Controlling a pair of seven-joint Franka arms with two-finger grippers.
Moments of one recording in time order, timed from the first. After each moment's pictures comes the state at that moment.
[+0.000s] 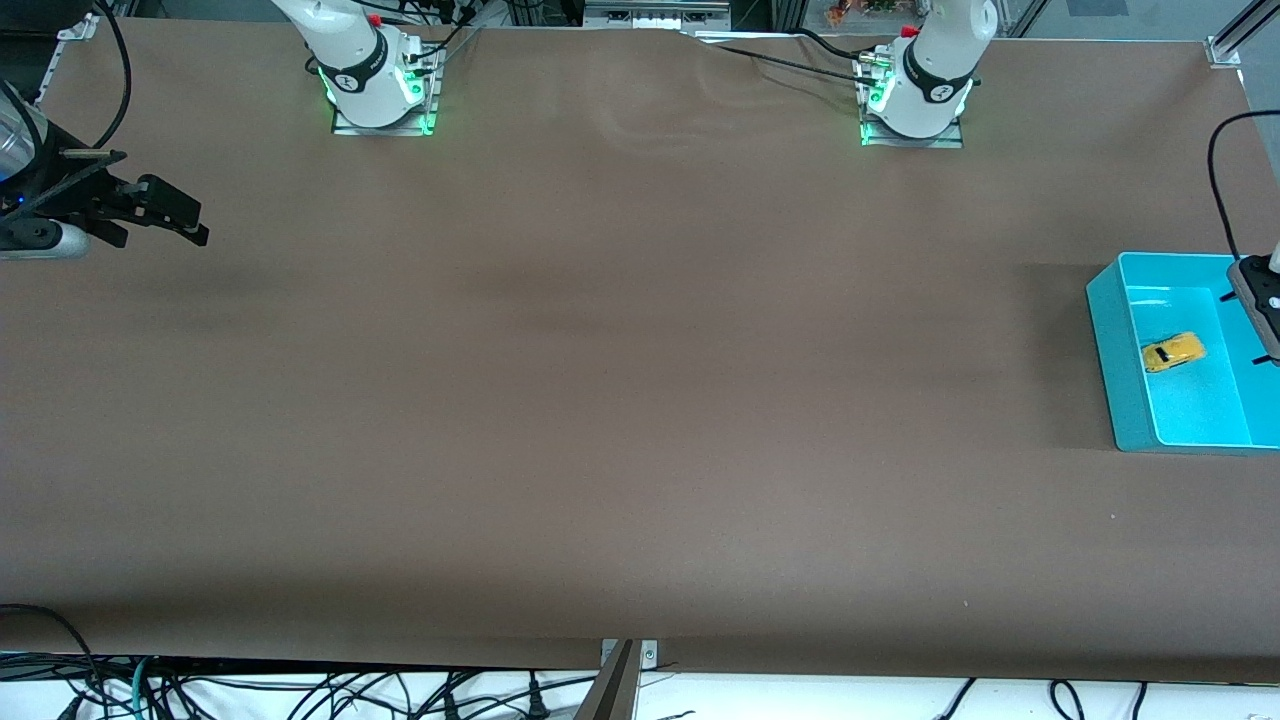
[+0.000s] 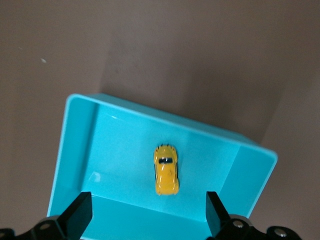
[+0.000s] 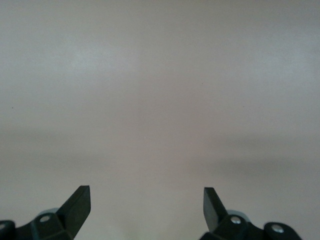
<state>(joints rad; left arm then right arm) 0.19 0.21 0.24 -1.87 0.13 2.09 1.58 -0.22 -0.07 0.21 -1.76 0.06 1.67 -0.03</state>
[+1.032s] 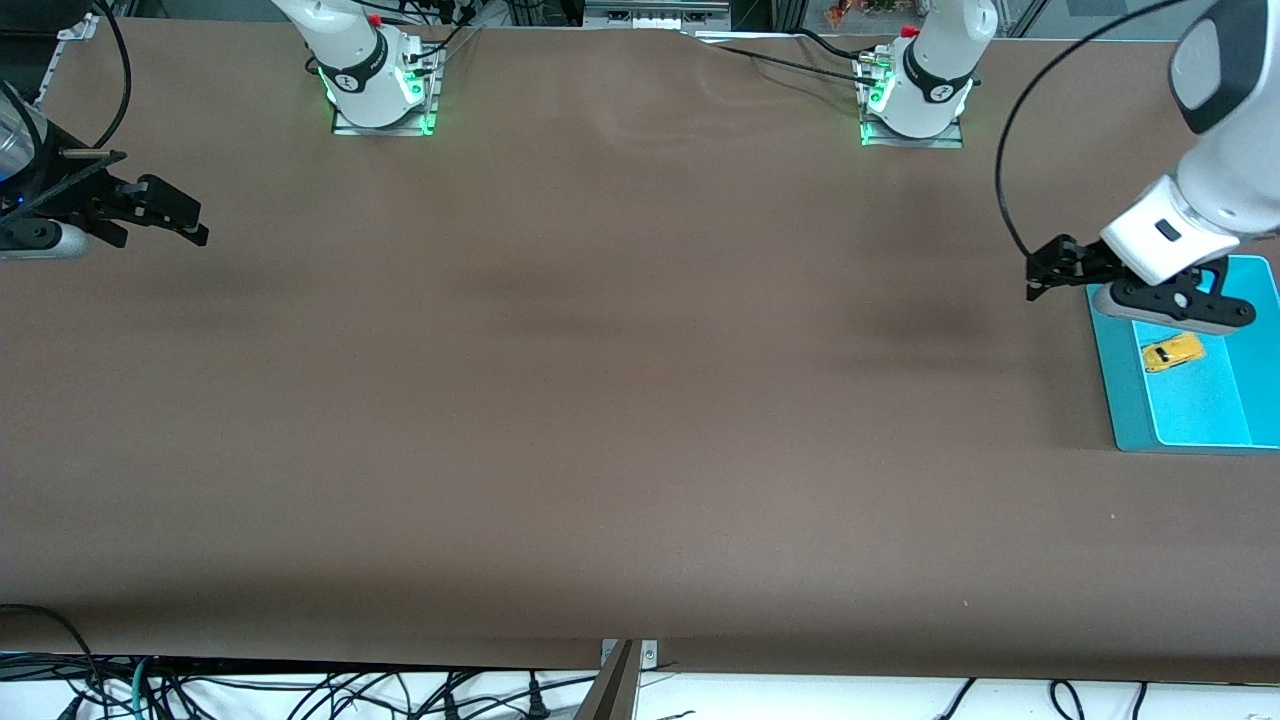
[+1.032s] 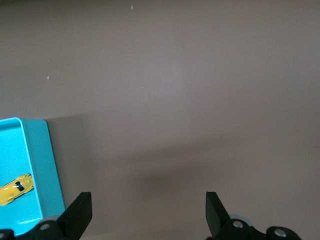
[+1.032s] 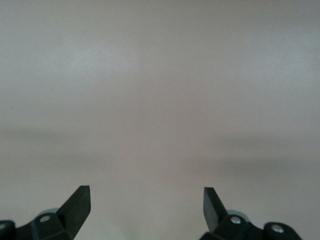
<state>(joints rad) 0.04 -0.02 -0.11 -1.83 0.01 1.85 0.10 -0.22 -0.07 0.21 -1.76 0.06 1.67 -0.03</state>
